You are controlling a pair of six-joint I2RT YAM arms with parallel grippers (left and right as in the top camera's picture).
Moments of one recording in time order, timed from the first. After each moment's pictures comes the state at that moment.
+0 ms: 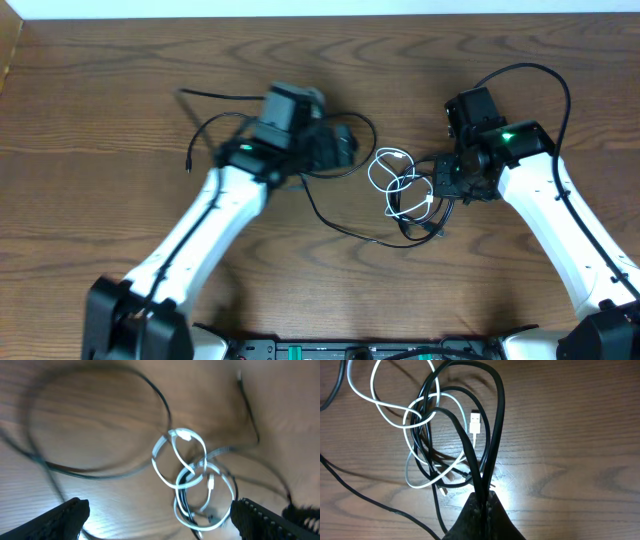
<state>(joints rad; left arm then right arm) -0.45 1.56 1.17 -0.55 0.29 -0.56 0.30 1.53 1.24 -1.11 0.01 0.41</state>
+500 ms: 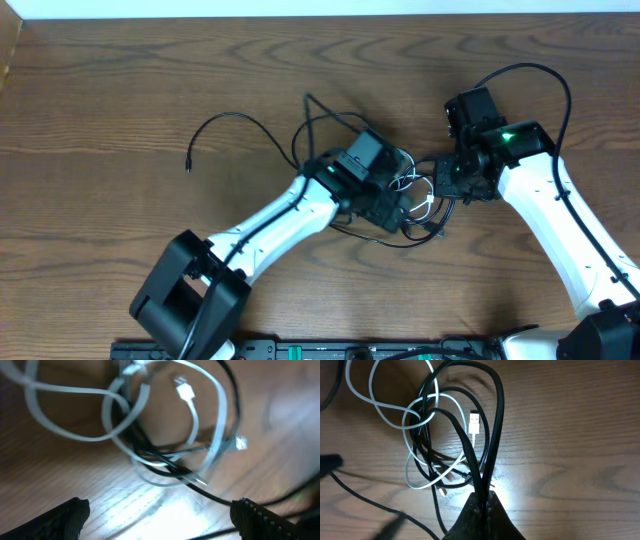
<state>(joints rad) -0.75 1.75 1.17 -0.55 0.29 -0.19 0.30 1.53 1.24 -1.11 0.02 0.42</state>
